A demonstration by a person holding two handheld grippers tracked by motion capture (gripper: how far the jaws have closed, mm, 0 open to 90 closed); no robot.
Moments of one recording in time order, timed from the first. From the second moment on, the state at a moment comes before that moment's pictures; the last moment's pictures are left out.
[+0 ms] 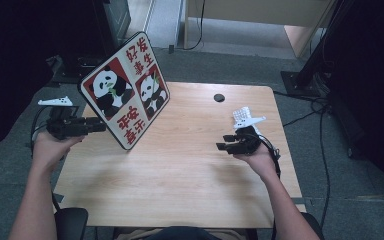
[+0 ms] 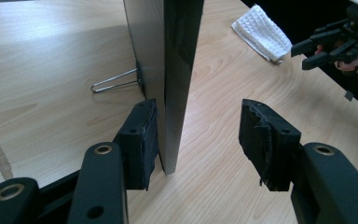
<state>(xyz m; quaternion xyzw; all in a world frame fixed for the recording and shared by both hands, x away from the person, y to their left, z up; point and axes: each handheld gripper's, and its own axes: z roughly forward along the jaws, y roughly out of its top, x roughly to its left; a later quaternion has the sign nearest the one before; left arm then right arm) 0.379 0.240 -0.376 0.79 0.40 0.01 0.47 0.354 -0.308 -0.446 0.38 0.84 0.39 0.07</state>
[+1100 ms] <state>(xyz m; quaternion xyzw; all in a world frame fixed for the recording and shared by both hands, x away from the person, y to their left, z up) 0.449 0.218 -0.289 0.79 0.41 0.04 0.45 0.354 -0.303 -0.451 0.37 0.85 0.37 0.05</state>
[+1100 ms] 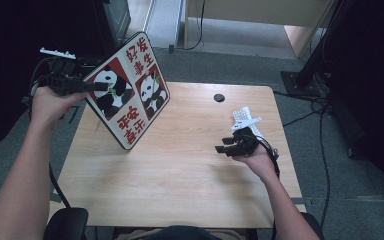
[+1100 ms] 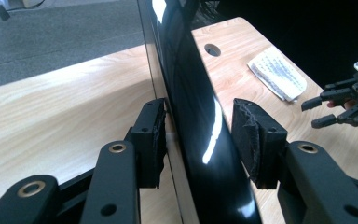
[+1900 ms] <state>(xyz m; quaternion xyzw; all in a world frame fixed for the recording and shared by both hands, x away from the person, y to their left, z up) 0.500 0.200 -0.255 0.82 0.42 0.03 0.38 0.354 -0.302 -0.453 0.37 0.85 0.36 0.05</state>
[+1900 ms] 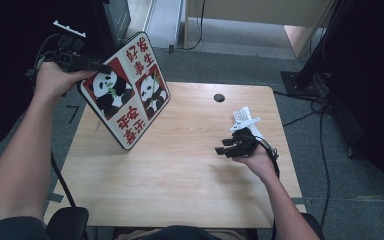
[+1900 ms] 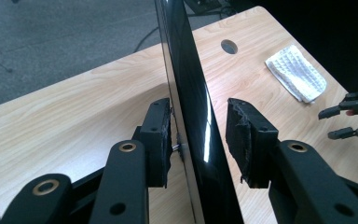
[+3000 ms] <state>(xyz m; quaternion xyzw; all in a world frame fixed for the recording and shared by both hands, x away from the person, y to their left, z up) 0.542 0.177 -0.253 0.84 0.44 -0.02 0.30 0.362 -0.307 -0.461 0.38 0.85 0.36 0.03</state>
